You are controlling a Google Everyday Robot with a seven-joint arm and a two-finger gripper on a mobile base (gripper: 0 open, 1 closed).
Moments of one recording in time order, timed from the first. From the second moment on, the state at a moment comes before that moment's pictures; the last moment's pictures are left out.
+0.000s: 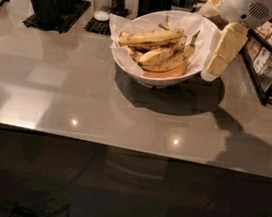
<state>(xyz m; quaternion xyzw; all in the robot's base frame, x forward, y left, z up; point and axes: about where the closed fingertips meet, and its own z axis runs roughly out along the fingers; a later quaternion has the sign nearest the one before) 0.565 -0.126 0.995 -0.69 0.69 0.05 0.22</state>
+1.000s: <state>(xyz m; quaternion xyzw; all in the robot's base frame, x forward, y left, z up) 0.628 -0.055 0.978 -0.74 0.64 0.08 0.22</state>
